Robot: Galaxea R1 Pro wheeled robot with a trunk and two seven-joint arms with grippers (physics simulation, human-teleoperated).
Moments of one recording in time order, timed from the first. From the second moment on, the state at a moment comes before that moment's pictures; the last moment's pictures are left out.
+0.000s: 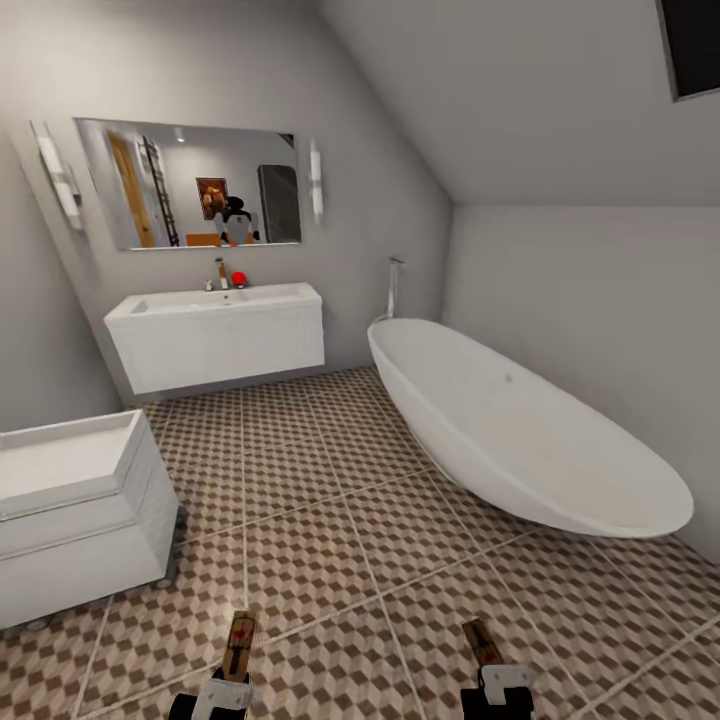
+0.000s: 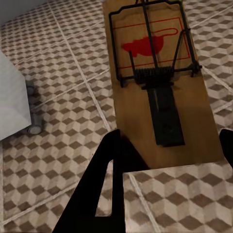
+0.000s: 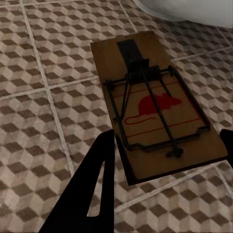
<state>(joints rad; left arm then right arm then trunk) -0.42 -0.02 -0.70 0.08 0.35 -0.78 0.31 -0.20 0.07 0.04 -0.53 0.13 -0.26 -0.24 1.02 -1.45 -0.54</state>
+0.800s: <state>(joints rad) -0.42 -0.02 -0.70 0.08 0.35 -0.78 0.31 -0.20 0.07 0.04 -0.53 0.13 -0.26 -0.24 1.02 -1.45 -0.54</state>
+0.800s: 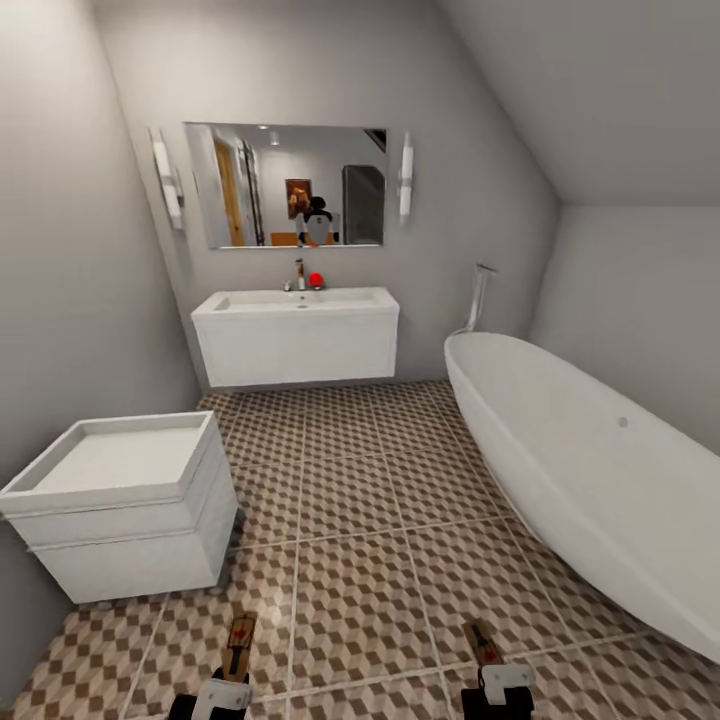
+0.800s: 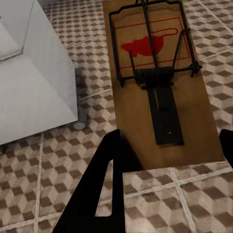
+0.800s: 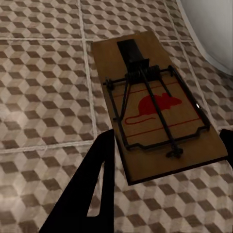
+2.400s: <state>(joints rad) -0.42 -0.02 -0.70 0.08 0.35 -0.78 0.31 -0.20 0.07 0.04 -0.53 0.13 -0.26 -0.24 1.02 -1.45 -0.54</state>
